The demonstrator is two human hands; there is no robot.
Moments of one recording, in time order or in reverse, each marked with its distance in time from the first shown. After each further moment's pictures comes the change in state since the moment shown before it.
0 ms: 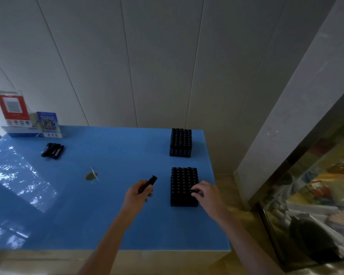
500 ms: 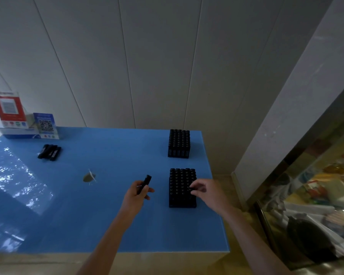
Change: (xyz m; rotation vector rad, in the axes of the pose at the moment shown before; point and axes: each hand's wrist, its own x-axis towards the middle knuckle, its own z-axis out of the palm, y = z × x) left_hand -0.002 0.002 0.001 -0.002 0.005 -0.017; right_hand 0.008 -0.014 -0.029 0.233 -0.095 0.136
